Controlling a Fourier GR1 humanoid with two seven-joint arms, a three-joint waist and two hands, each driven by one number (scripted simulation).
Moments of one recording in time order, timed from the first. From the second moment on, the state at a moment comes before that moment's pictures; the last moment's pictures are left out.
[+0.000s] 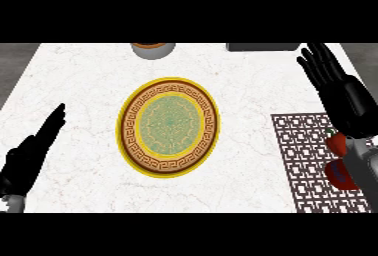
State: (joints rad) left arm 0.02 0.55 -0.13 -1.65 0.06 0.13 0.18; right arm -0.38 -0.53 0.18 -1.53 -0.44 -0.05 -0.05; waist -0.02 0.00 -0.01
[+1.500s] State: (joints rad) left arm -0.03 0.33 -0.04 -1.33 0.15 0.03 -0.16; right arm 0.03 -0.65 0.05 -1.33 0.03 -0.36 -0.32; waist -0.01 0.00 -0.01
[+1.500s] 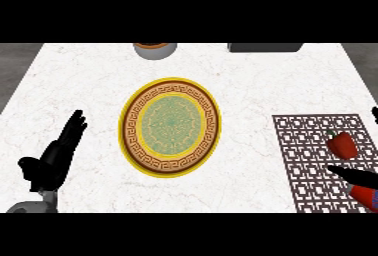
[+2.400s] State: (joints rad) left arm -0.04 0.29 -0.03 -1.35 0.10 0.01 -0.13; right arm 0.02 -0.81 0.12 -1.43 0.26 -0.08 0.23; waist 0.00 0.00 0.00
